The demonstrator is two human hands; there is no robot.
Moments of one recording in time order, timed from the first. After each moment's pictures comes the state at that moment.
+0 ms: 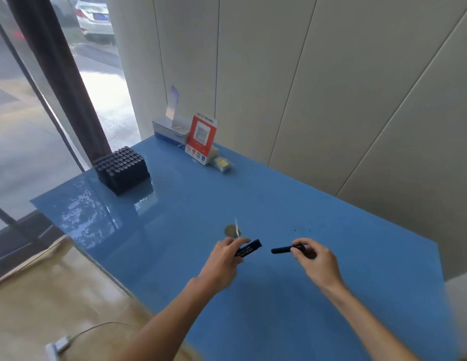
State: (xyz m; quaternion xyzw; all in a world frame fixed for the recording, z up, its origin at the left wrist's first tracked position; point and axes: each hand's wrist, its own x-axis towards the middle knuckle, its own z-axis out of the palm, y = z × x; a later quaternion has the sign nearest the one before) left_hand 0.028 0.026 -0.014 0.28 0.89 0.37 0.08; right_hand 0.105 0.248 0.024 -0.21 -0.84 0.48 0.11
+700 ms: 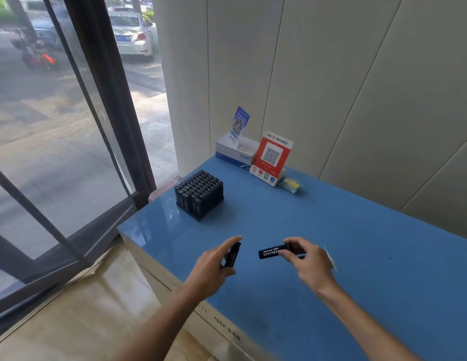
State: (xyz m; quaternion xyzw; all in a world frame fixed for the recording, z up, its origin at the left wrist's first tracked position) left_hand -0.085 -0.224 0.004 0.23 0.90 0.36 0.11; right_hand -0.026 0.010 0.031 -0.13 -0.85 0.50 0.11
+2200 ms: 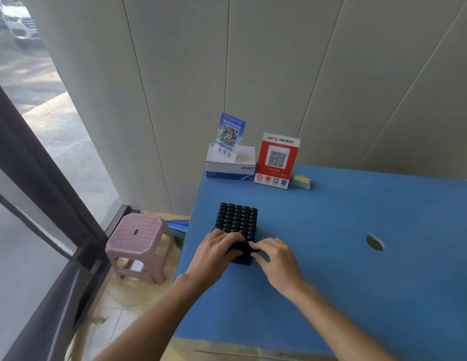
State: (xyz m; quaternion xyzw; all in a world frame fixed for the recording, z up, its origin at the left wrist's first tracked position) left_hand -0.339 -0.334 -0.005 0.54 0.75 0.38 -0.08; right_hand -0.206 -0.205 -0.003 -0.20 -0.93 0.24 0.20
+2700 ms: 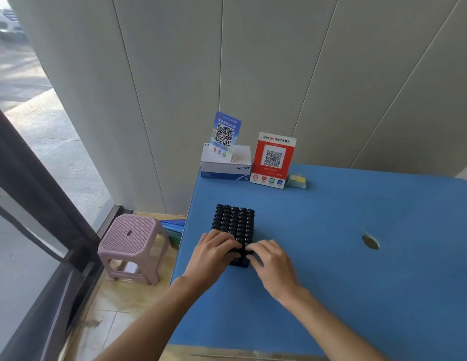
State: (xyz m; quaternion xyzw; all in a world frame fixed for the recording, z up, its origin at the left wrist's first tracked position) left_hand -0.352 -0.329 -0.018 0.57 0.74 0.35 -0.11; right_hand -0.211 -0.212 -0.005 -0.19 -0.94 0.18 0.23
